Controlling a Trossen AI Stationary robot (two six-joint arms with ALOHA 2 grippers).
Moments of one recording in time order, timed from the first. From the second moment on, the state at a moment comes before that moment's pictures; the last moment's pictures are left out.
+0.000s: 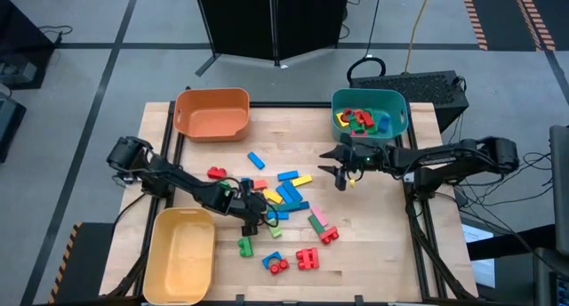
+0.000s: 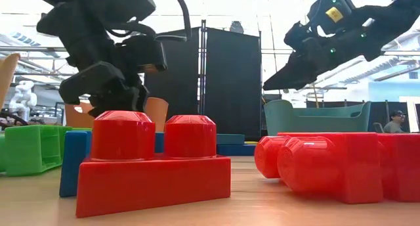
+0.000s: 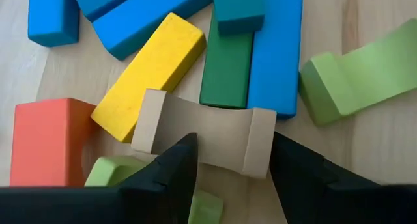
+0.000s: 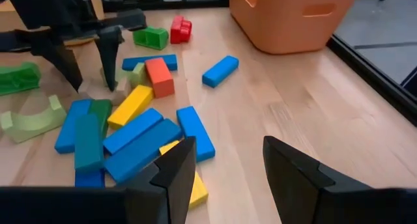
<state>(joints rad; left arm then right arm) -0.31 1.70 0.79 -0.15 -0.25 -0.33 -0.18 1.20 0.42 0.39 0.00 0.02</state>
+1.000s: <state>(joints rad) -0.31 1.69 0.84 -0.03 -0.27 -0.30 0.06 1.29 0.42 0.54 0.00 -0.10</state>
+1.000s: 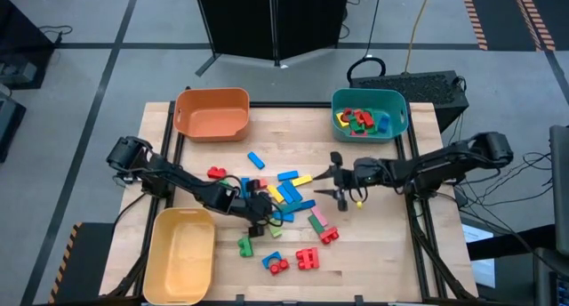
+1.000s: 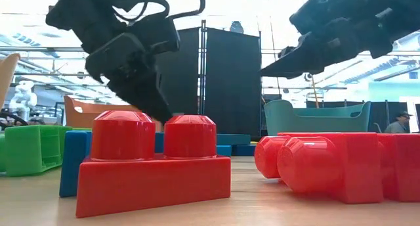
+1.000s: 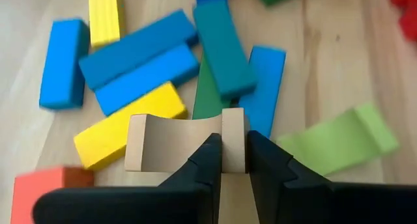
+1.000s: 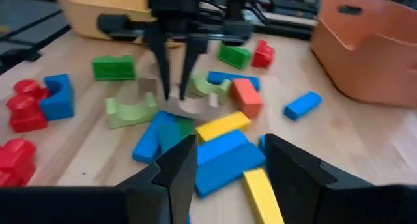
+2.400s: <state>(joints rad) -0.20 1.61 0.84 0.40 0.00 -0.39 0.26 1.54 0.59 0.61 0.24 -0.49</state>
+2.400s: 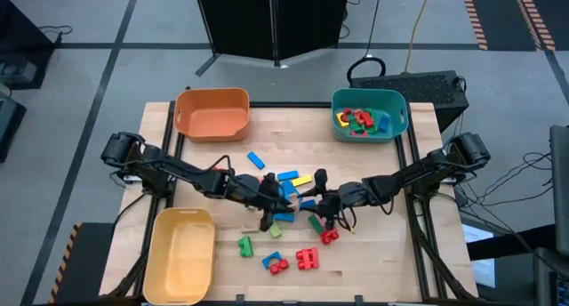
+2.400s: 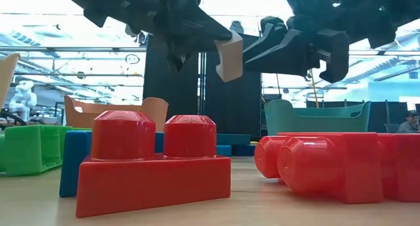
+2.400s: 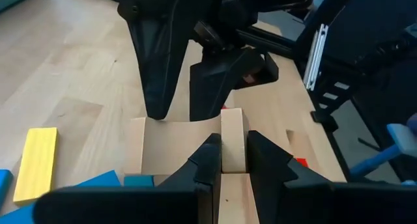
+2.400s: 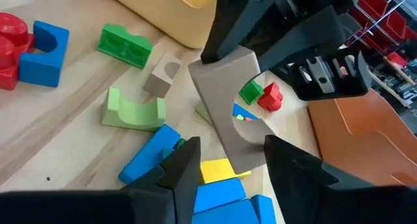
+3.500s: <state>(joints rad) -0.15 1.61 0.84 0.44 -0.03 -0.44 0.26 1.54 0.59 0.64 0.20 -0.48</state>
